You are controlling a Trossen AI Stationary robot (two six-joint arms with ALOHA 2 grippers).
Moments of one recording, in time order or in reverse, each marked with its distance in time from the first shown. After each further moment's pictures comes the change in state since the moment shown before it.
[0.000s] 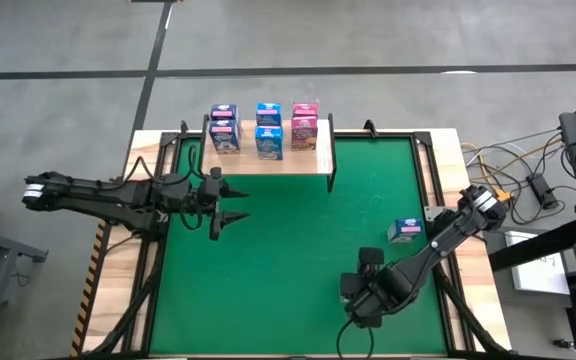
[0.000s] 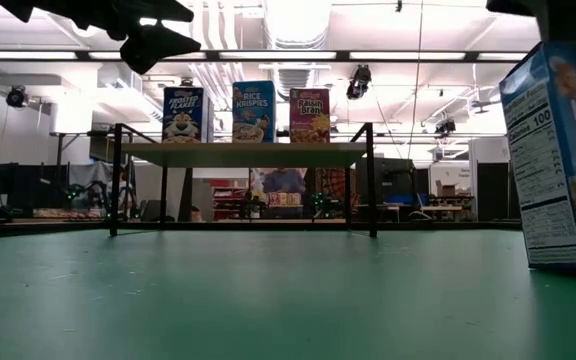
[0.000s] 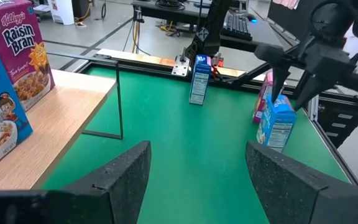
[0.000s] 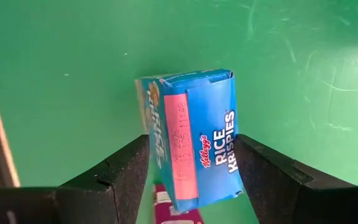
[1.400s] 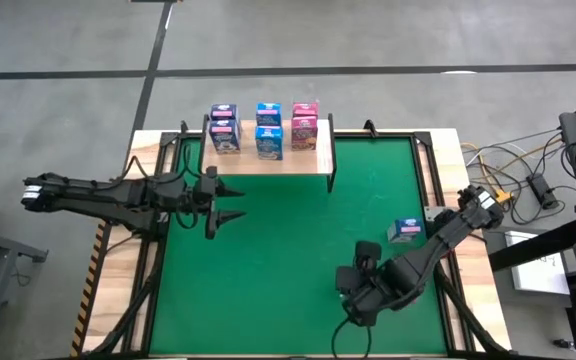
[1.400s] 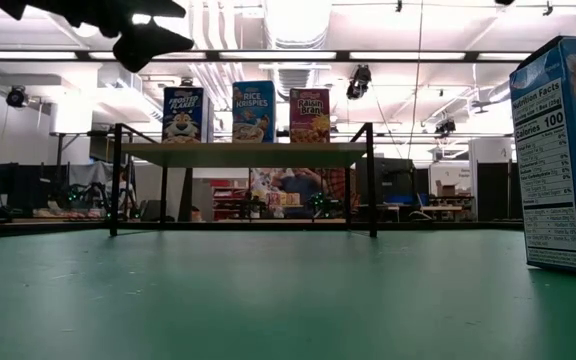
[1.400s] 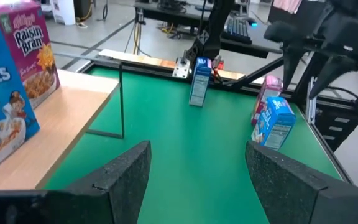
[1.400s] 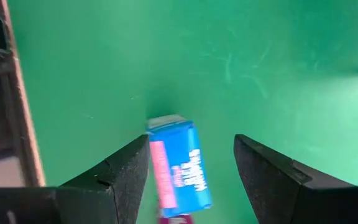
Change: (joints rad) left arm -0.001 -0.050 0.000 -0.042 -0.001 -0.017; right arm -0.023 0.015 0.209 -0.101 0.078 0.009
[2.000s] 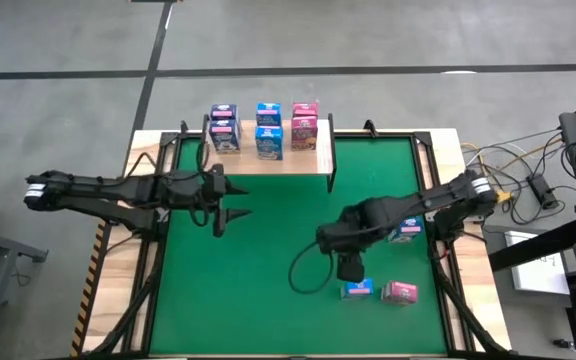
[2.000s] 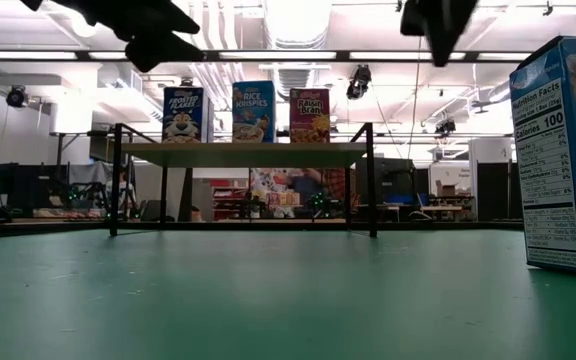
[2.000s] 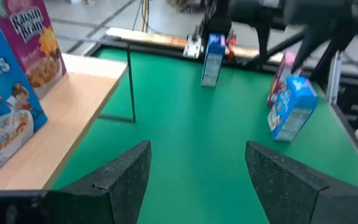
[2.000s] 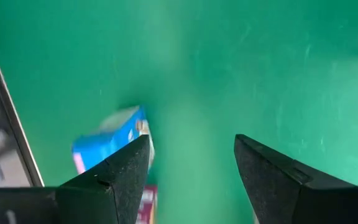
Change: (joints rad) left arm 0.027 0.116 0.099 -0.104 -0.001 0.030; right arm -0.338 -0.040 -0.027 -0.049 -0.304 -0.315
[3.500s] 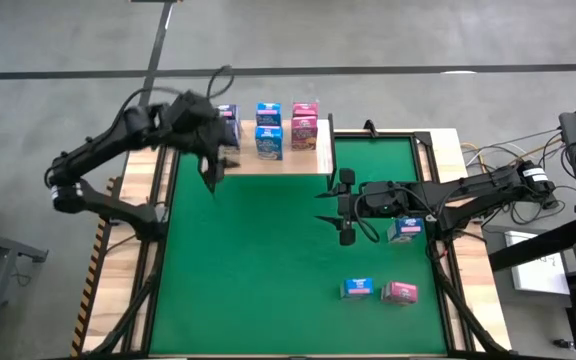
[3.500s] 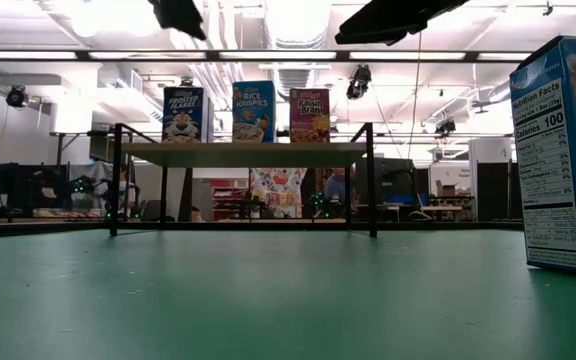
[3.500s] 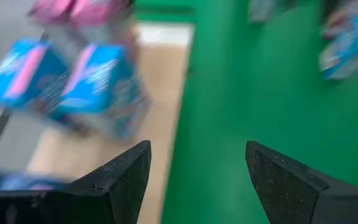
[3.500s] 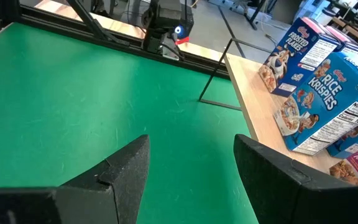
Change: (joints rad) left arm 0.403 0.381 0.872 -0.925 0.223 0.356; right arm -0.183 -0.521 -0.813 1.339 0.271 -0.686
